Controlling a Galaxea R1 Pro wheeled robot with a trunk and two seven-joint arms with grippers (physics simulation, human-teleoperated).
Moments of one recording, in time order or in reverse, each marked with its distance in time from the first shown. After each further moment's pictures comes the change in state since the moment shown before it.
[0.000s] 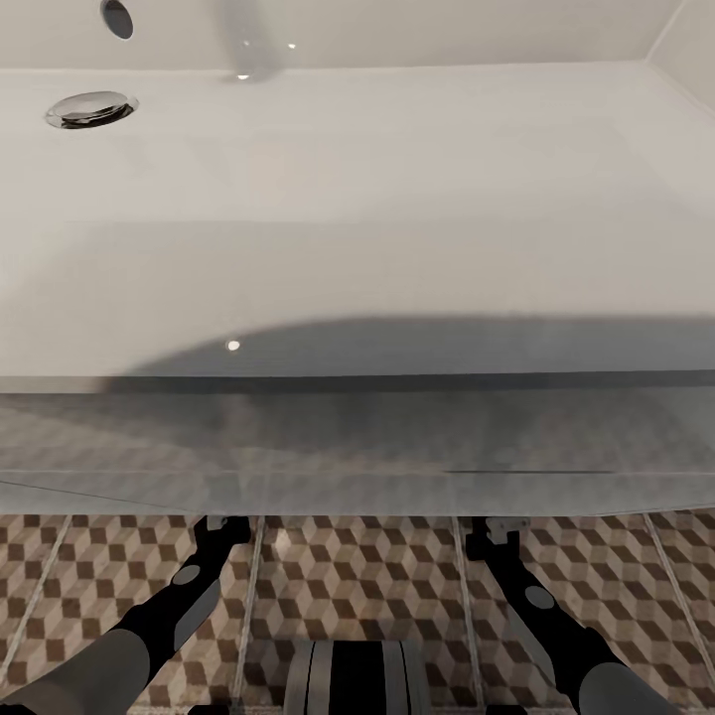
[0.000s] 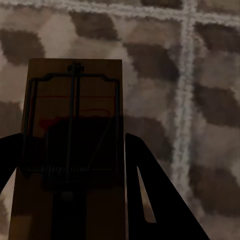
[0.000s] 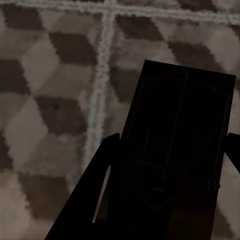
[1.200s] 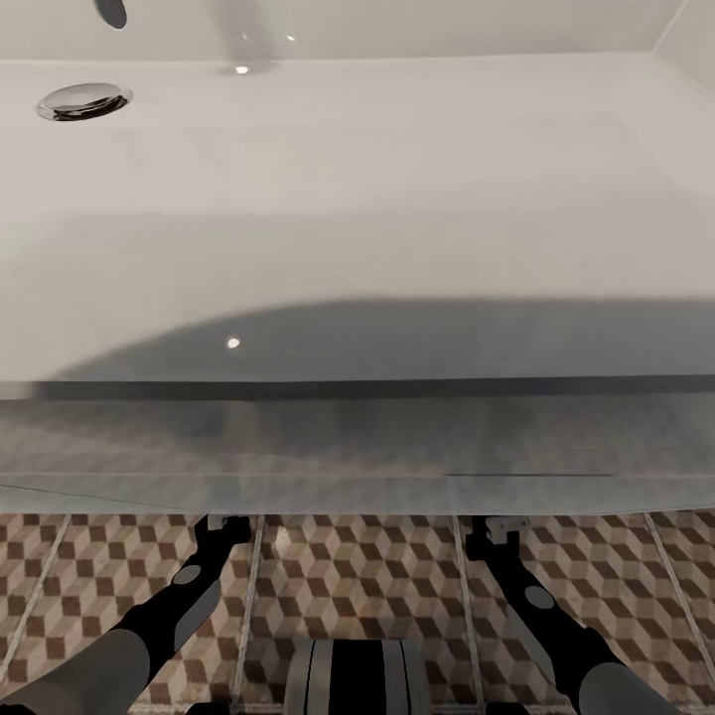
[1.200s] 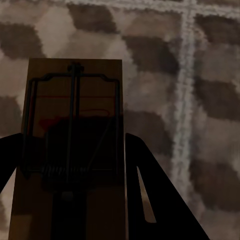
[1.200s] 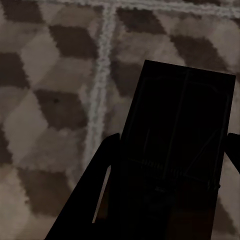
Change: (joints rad) left arm 0.000 -0.001 -0.002 0.000 -0.002 0.000 0.000; right arm 0.000 0.000 0.002 0.000 0.002 0.000 0.000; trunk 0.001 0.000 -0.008
